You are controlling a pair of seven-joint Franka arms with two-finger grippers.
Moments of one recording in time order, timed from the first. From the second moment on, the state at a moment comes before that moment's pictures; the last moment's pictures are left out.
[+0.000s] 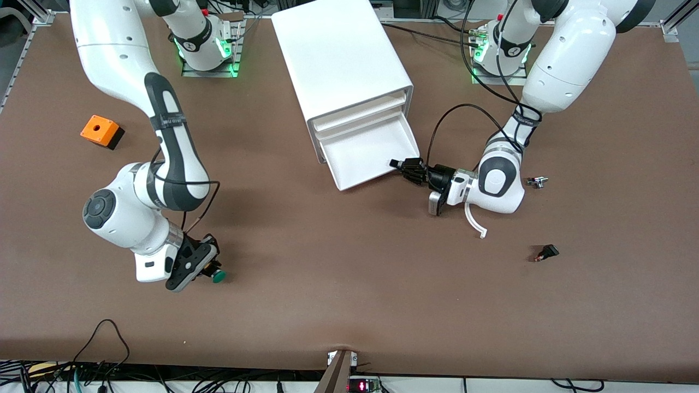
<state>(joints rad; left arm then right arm) -0.11 0.75 -0.16 -1.90 -1.30 1.77 1.05 0.35 0.75 -0.19 -1.38 0.41 2.32 -0.97</state>
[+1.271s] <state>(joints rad) -0.09 0.78 -0.10 -1.81 -1.30 1.76 1.03 0.73 0.71 -0.19 -1.26 0.26 2.19 -1.05</state>
